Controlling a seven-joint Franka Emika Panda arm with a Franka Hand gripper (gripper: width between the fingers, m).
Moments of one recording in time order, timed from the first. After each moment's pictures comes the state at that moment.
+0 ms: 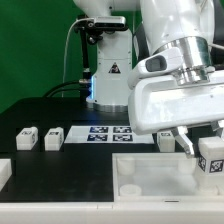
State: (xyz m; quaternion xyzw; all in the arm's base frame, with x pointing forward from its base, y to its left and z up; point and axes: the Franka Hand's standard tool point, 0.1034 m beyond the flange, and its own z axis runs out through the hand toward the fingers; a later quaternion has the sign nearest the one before) arm 0.602 0.113 0.076 -0.95 -0.12 -0.29 0.05
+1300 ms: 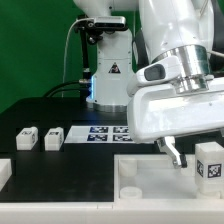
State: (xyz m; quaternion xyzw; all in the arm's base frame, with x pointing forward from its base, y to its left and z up) arm 0.605 0.112 0.068 -0.95 -0.12 -0.28 0.06
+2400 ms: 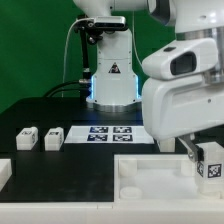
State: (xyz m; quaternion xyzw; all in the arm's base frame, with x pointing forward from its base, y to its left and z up) arm 0.635 0.122 0.091 -0.99 -0.13 0.00 0.09
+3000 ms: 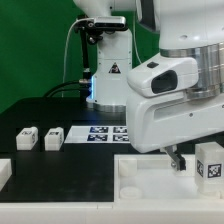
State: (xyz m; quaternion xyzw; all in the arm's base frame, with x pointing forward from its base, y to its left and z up) arm 0.627 0.105 0.078 -0.99 -0.11 0.01 0.08
